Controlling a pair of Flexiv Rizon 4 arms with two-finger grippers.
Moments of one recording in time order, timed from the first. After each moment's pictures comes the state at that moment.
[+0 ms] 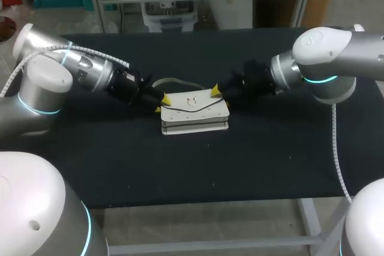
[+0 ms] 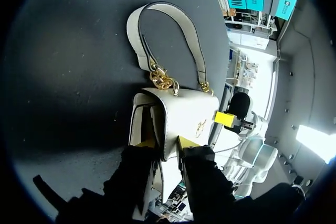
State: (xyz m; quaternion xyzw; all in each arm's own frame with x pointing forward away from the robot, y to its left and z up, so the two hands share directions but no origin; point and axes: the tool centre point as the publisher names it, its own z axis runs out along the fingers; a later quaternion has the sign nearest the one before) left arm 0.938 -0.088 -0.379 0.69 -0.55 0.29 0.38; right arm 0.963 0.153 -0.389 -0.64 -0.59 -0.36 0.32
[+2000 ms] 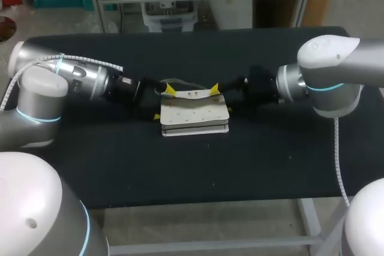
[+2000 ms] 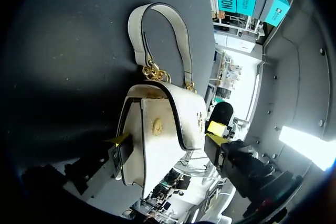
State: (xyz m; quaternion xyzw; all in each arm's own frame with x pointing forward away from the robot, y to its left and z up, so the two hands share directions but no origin) left arm 0.933 -0.091 -0.370 0.67 -0.50 0.33 0.43; right arm 0.946 0.150 -0.383 -0.63 -0.57 -0.42 0.30
